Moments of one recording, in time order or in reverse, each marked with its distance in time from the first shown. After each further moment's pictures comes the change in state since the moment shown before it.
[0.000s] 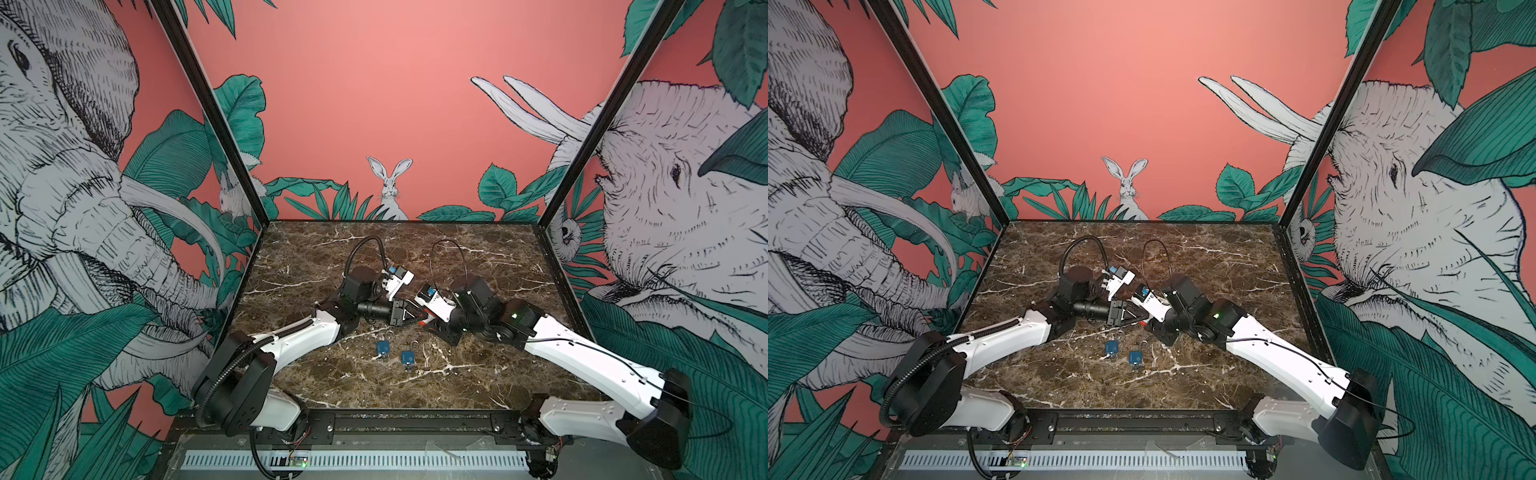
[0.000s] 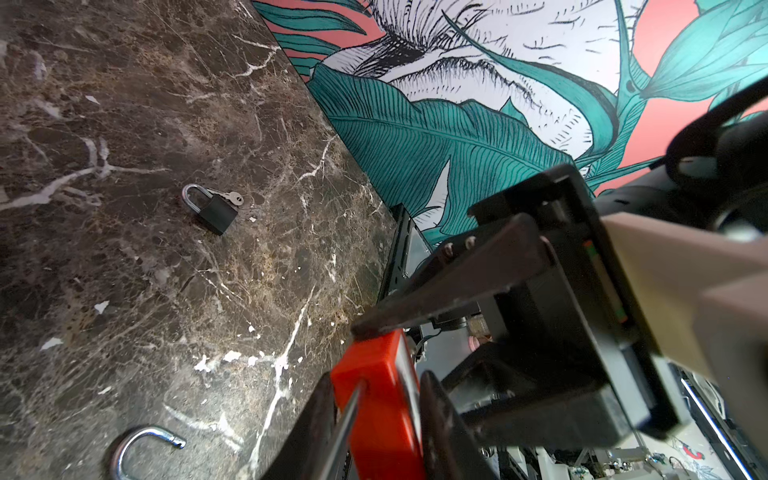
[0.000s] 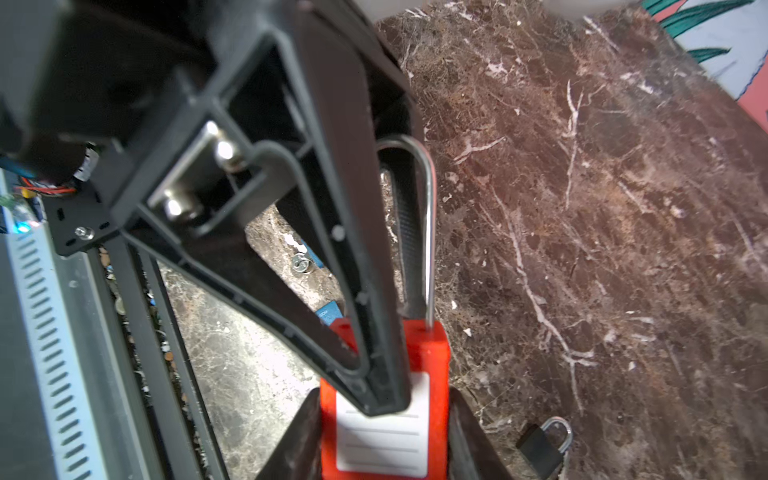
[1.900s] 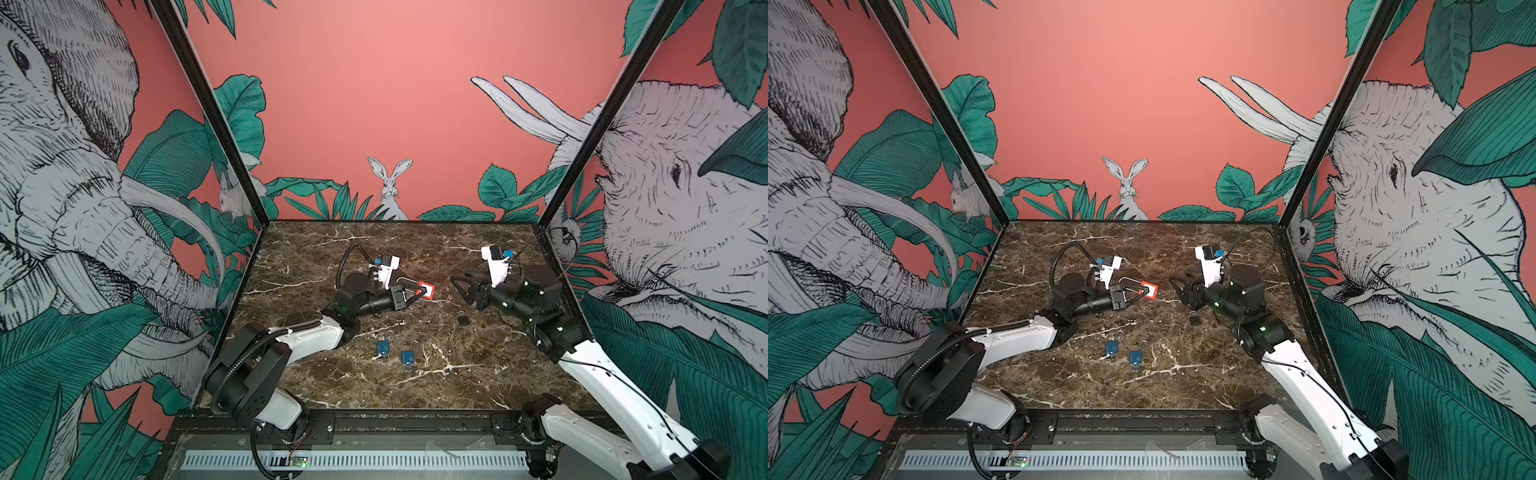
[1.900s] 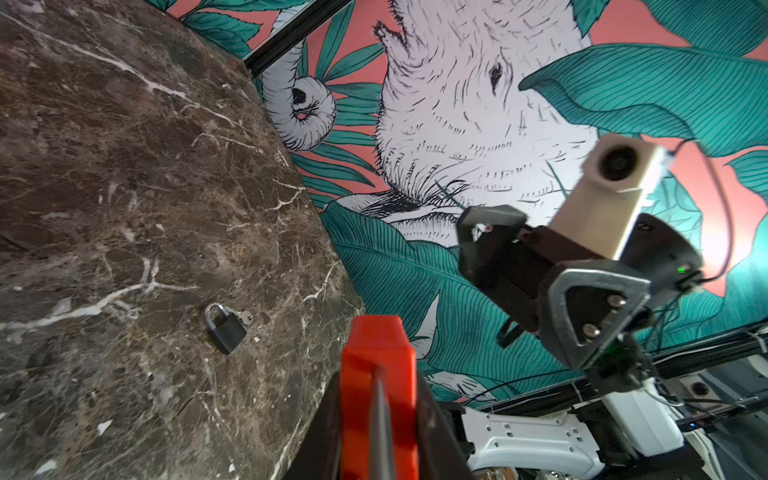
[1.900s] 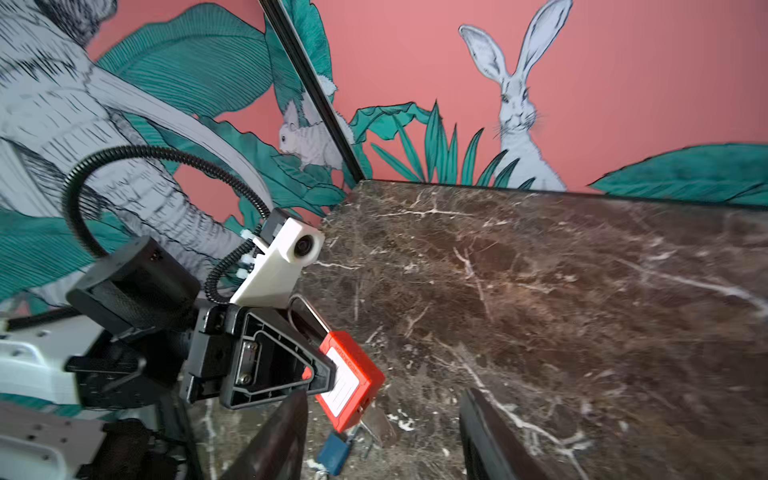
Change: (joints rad) left arm 0.000 0.080 -0.113 0.615 -0.294 -0.435; right arm -0.464 -0.243 -0.271 0.646 -0.396 0.575
